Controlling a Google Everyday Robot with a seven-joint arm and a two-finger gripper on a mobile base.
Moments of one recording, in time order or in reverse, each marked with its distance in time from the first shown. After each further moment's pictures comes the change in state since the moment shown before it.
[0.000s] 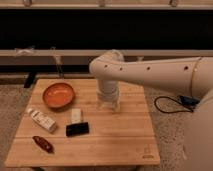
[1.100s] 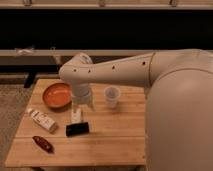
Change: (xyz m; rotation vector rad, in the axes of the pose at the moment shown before) arm 0.031 0.137 0.018 -0.021 -0.006 -0.260
